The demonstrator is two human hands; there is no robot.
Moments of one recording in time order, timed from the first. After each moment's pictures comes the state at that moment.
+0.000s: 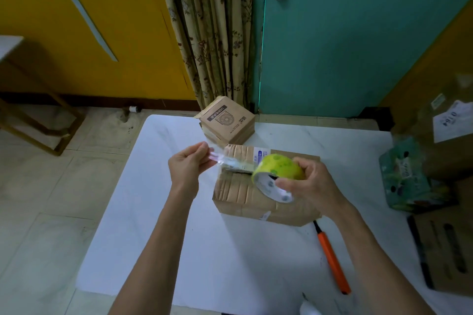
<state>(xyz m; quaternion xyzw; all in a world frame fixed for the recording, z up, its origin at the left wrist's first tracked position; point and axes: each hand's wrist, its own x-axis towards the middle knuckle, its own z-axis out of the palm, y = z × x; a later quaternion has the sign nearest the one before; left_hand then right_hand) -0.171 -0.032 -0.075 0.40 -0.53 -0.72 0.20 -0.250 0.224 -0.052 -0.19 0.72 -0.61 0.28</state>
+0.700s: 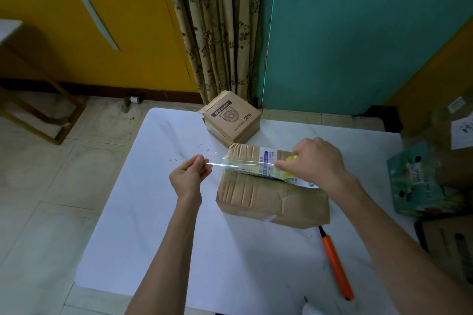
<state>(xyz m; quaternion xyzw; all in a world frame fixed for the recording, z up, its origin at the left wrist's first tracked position) -0.169 -0.041 -0.142 0.50 -0.45 -0.70 0.25 -0.302 0.180 -0.040 -0.23 0.96 -0.09 0.11</state>
